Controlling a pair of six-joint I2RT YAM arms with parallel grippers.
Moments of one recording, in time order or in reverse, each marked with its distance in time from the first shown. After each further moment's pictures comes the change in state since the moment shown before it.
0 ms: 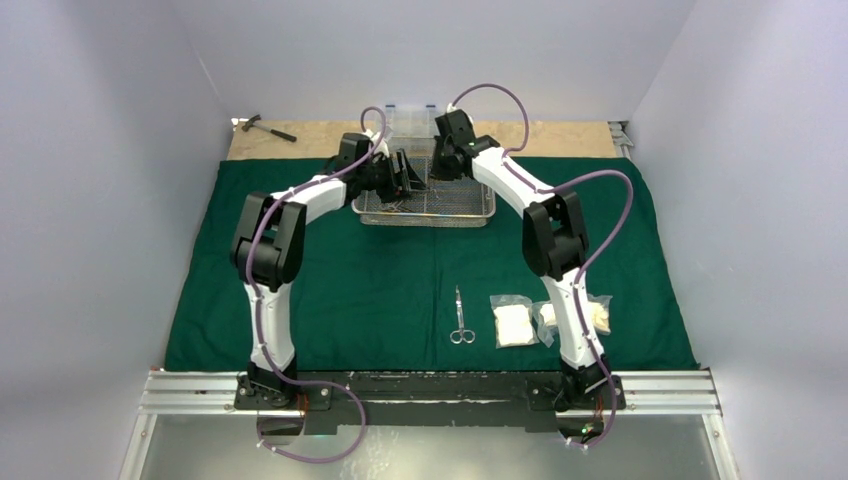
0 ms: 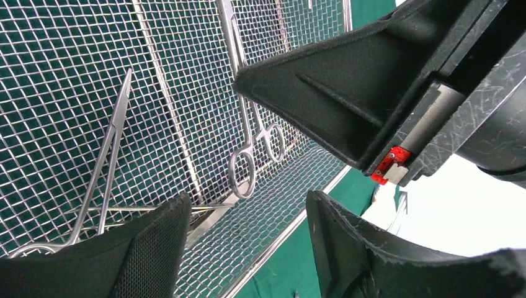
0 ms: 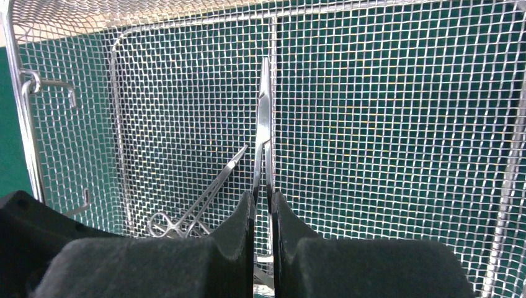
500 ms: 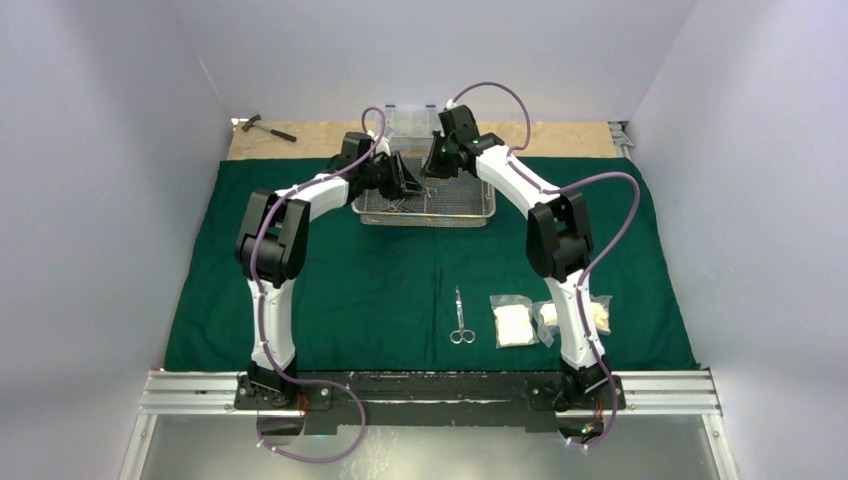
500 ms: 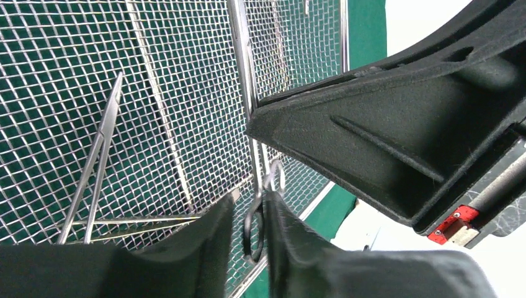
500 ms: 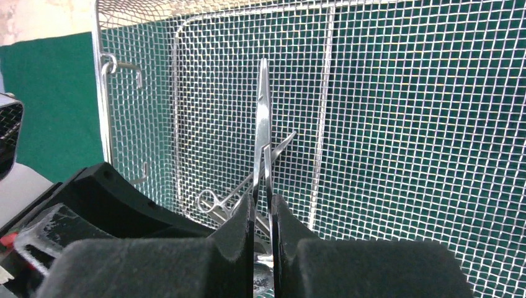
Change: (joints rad) left arm 0.000 0.048 0.038 0.011 0.028 -0.076; right arm -0.010 -0.034 -0.022 0.030 -0.158 0.051
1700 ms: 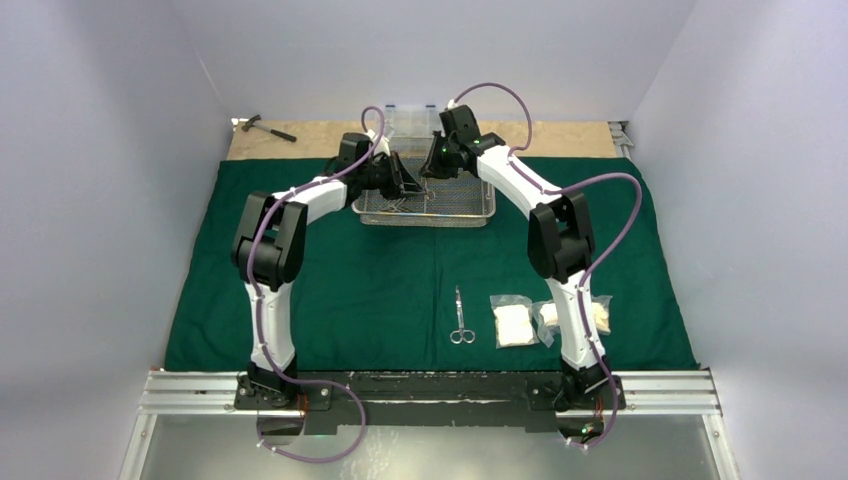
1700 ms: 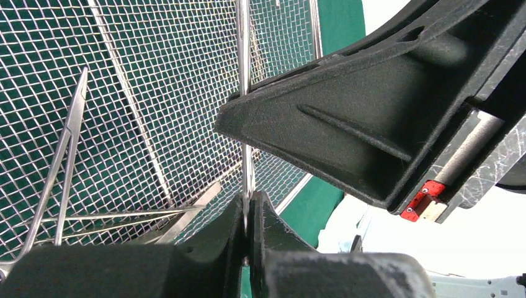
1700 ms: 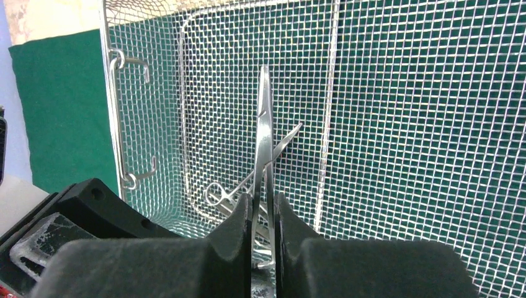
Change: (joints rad) left arm -0.003 -0.038 -0.045 0.067 0.051 -0.018; right arm 0.001 -0.017 -0.014 -0.001 -0.019 0.025
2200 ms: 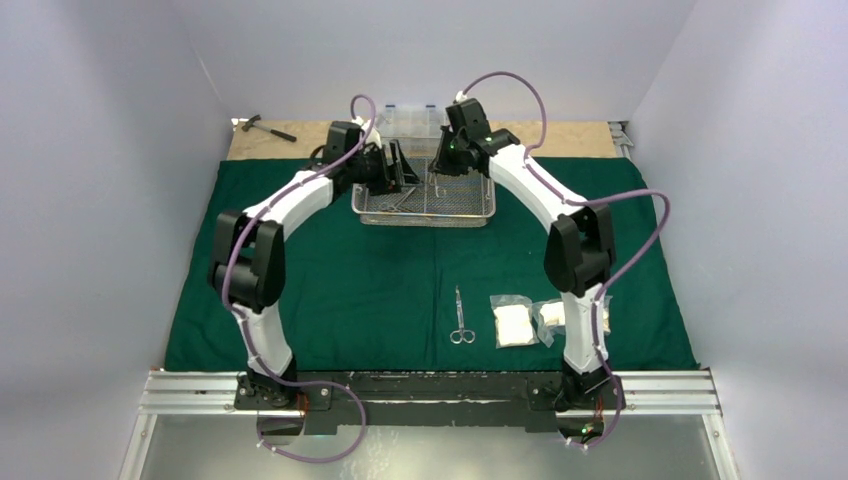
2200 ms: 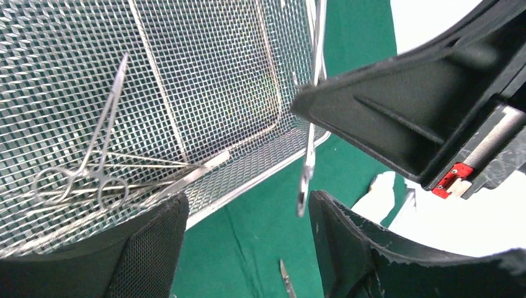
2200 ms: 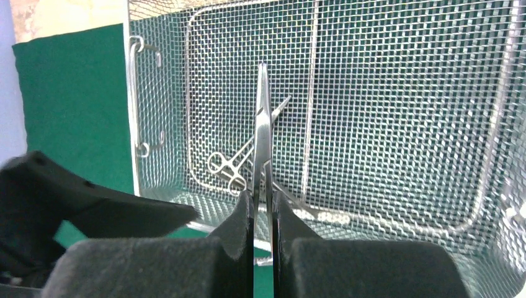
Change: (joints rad) left arm 0.000 -0.170 -0.004 -0.239 -0.128 0.133; right arm 0.017 -0.146 -0.071 -0.057 0.080 -0.022
